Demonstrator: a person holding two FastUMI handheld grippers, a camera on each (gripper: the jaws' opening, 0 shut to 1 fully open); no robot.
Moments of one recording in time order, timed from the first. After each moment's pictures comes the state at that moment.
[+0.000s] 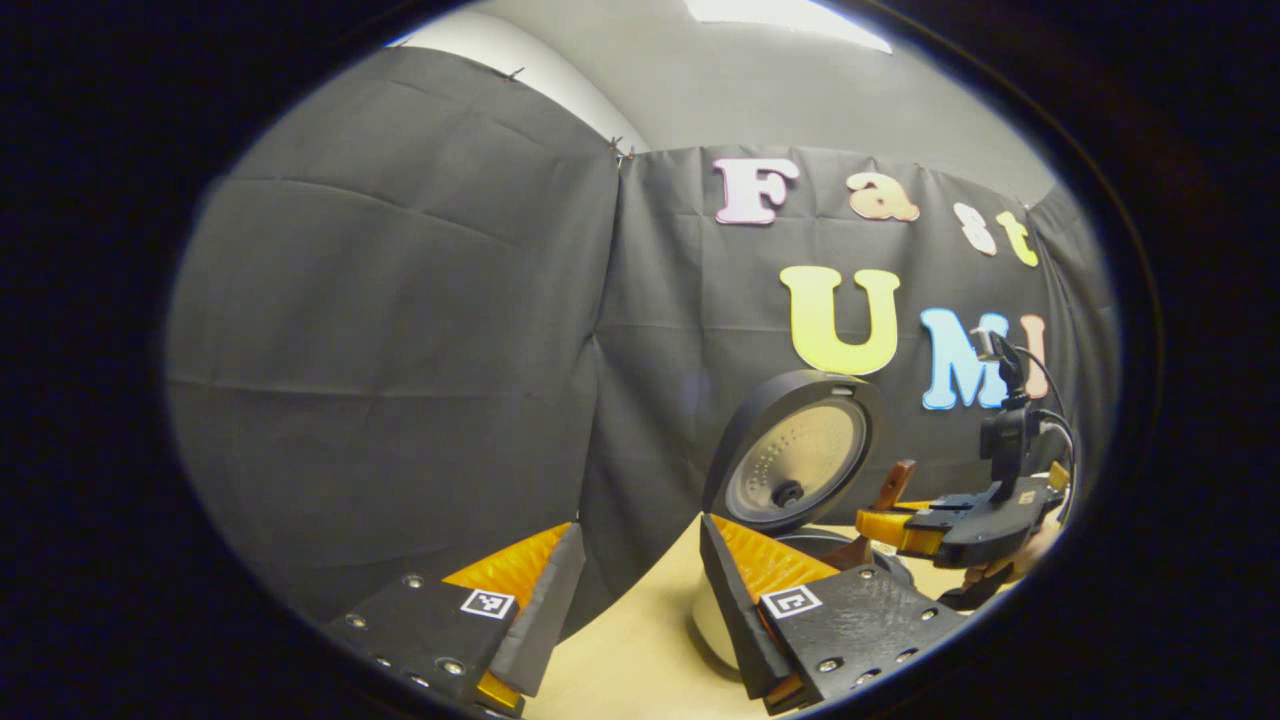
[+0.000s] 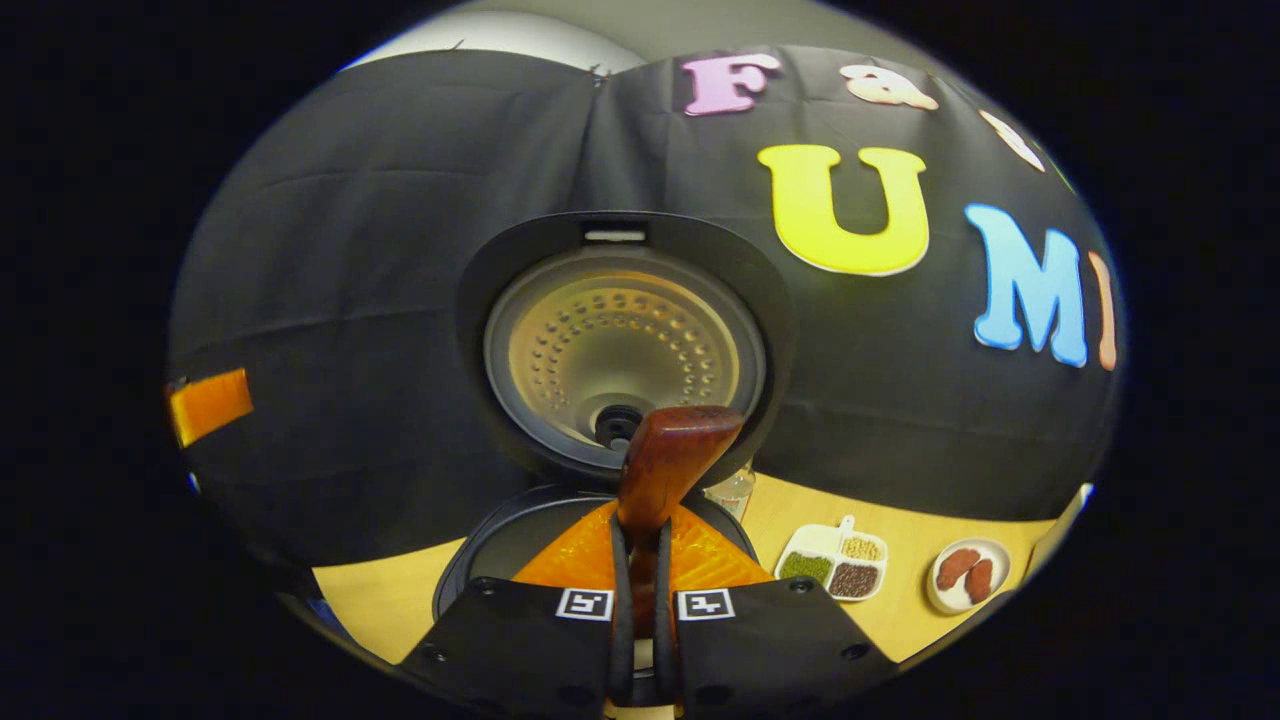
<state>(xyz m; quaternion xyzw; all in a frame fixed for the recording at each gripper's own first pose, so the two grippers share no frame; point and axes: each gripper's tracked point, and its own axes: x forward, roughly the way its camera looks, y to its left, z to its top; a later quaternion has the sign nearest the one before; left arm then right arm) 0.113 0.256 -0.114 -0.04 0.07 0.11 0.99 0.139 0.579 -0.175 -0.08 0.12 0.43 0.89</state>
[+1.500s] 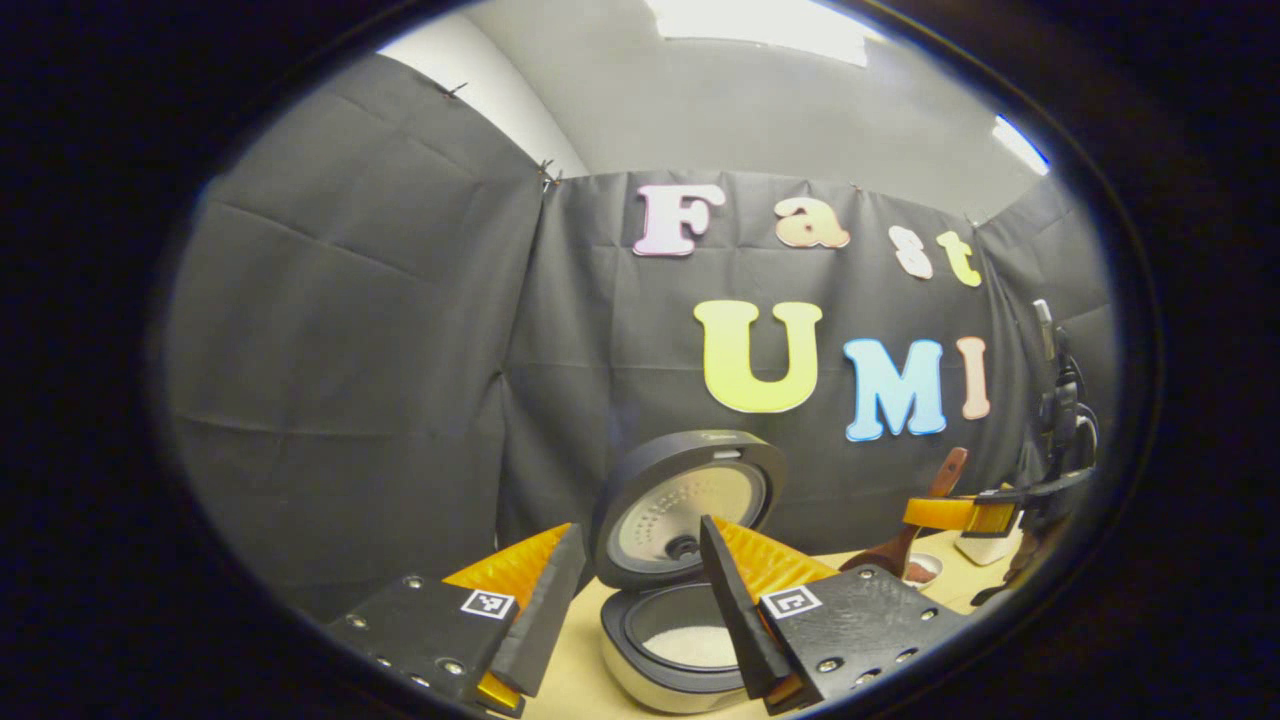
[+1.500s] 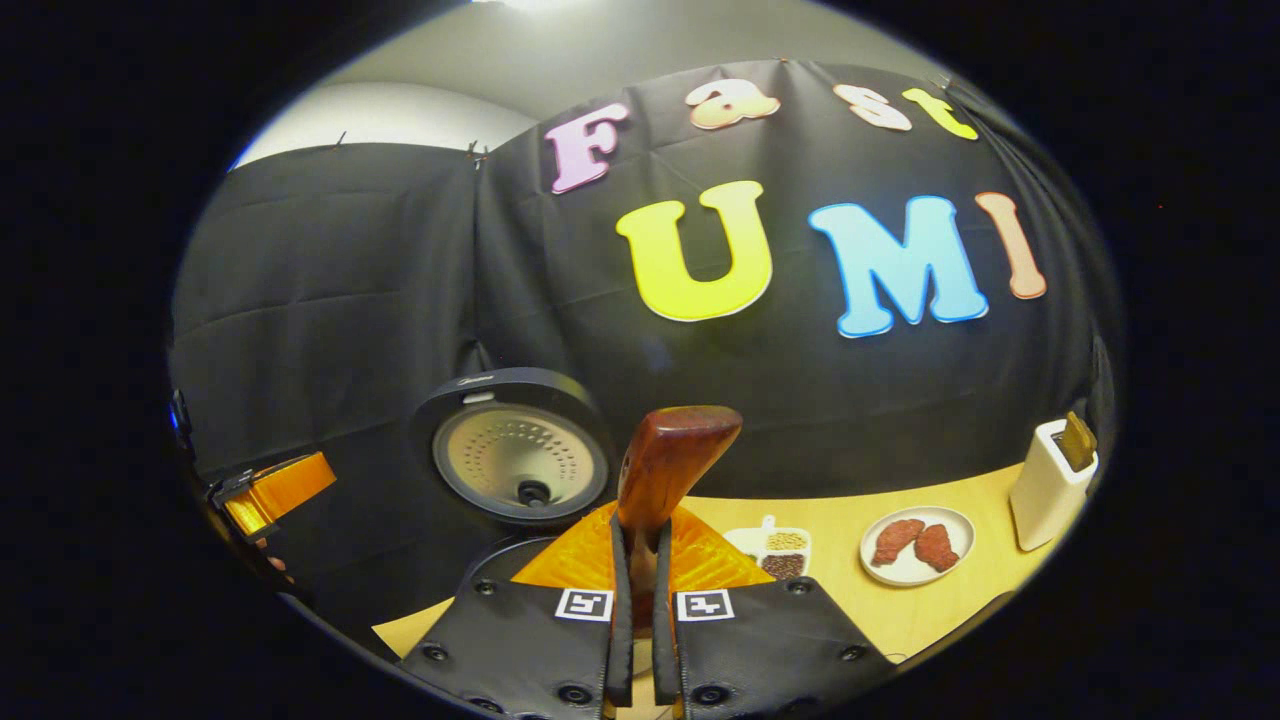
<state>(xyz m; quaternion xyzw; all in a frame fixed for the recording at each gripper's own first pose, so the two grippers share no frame) 0.162 0.153 -0.054 -0.04 0.02 0.00 1.00 0.162 0.409 -0.101 0.11 0.14 0.31 0.93</state>
